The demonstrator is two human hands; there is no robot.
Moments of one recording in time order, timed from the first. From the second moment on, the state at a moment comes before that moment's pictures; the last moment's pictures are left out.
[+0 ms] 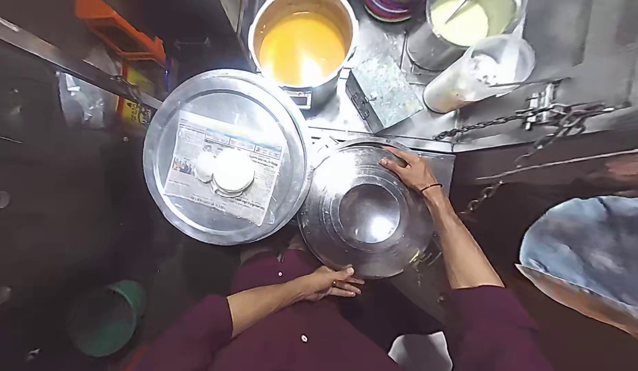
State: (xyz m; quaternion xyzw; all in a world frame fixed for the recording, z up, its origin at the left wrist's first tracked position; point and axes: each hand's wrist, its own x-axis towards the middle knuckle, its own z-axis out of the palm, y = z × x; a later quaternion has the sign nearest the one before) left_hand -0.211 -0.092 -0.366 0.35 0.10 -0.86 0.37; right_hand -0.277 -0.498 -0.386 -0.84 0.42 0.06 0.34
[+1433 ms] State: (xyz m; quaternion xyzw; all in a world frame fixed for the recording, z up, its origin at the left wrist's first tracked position) left_hand 0.196 0.058 -0.317 0.97 -0.14 -0.07 0.18; right_hand 0.048 -0.250 -0.306 -0.67 0.50 -0.29 0.47
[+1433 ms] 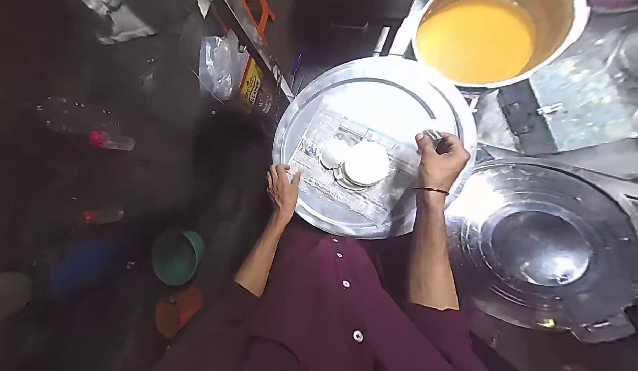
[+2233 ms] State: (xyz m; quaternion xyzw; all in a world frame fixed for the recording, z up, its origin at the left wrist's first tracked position) left_hand 0.155 0.038 -0.304 0.89 0.04 -0.20 0.40; right_hand 0.018 -0.248 -0.300 -0.66 0.38 -0.26 0.59
